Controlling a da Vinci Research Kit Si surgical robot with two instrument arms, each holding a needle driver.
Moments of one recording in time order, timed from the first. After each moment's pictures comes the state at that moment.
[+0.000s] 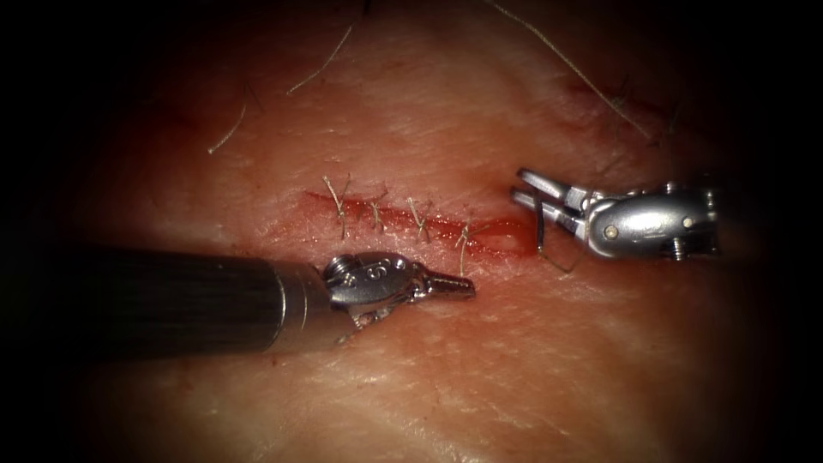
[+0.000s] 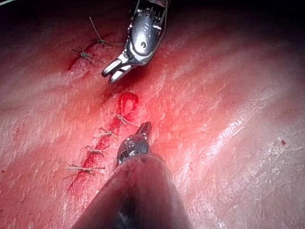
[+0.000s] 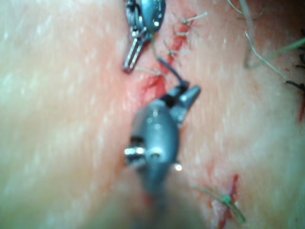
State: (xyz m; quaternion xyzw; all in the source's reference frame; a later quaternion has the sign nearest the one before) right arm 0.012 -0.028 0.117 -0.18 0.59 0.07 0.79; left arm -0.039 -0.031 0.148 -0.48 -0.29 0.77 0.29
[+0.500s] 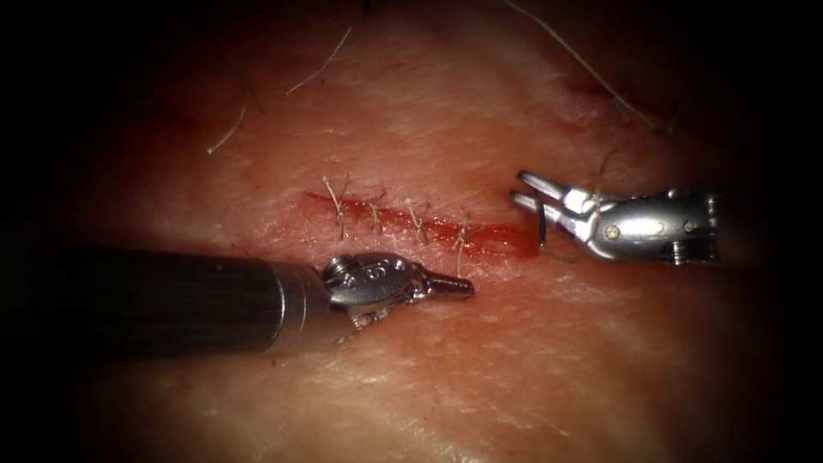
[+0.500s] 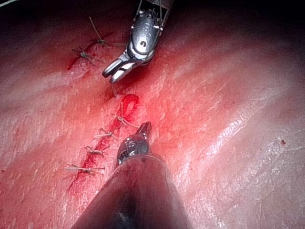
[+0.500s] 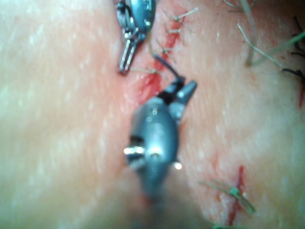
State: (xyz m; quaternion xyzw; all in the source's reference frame) right arm 0.012 -0.028 0.117 -0.13 0.59 0.12 0.79; left arm -0.039 -0.031 0.148 -0.48 -0.29 0.78 0.29
